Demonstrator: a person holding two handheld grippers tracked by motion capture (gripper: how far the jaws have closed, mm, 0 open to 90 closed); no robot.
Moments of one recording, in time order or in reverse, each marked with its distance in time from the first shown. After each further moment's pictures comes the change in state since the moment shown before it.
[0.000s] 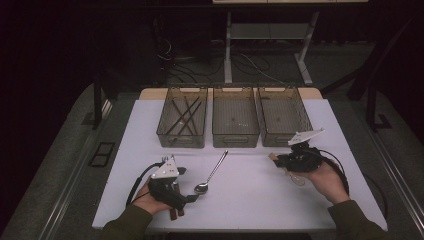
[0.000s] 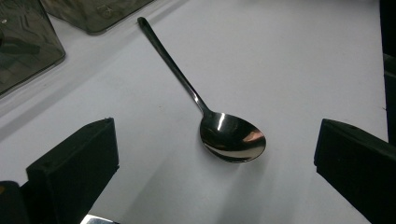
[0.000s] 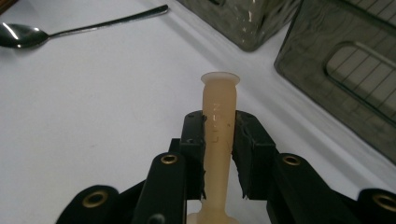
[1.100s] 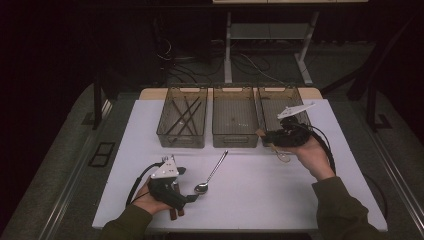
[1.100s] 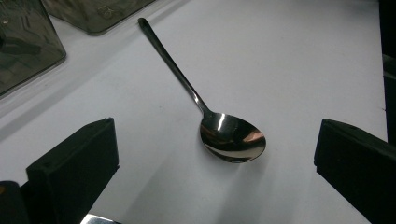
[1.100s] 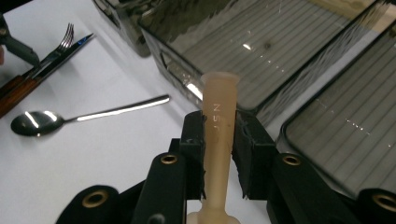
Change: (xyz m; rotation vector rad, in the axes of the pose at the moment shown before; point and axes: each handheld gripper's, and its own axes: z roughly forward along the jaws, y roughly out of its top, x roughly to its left) left arm 0.000 0.000 0.000 -0.009 0.000 -0.009; right arm -0.007 0.072 0.003 -0.095 0.028 0.005
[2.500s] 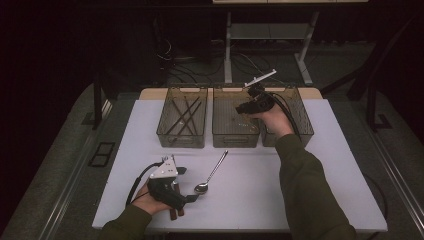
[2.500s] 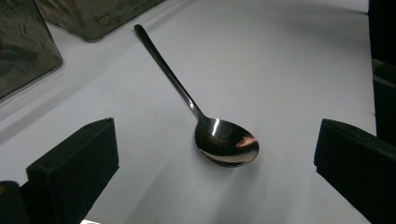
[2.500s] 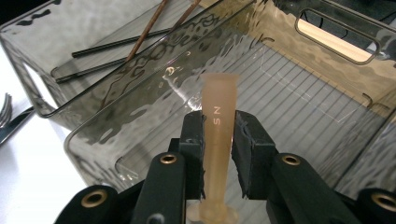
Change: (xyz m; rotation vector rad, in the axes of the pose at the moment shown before) left arm 0.000 0.001 -0.002 -0.021 -0.017 0.003; right arm -0.029 0.098 0.083 0.037 -0.034 0.018
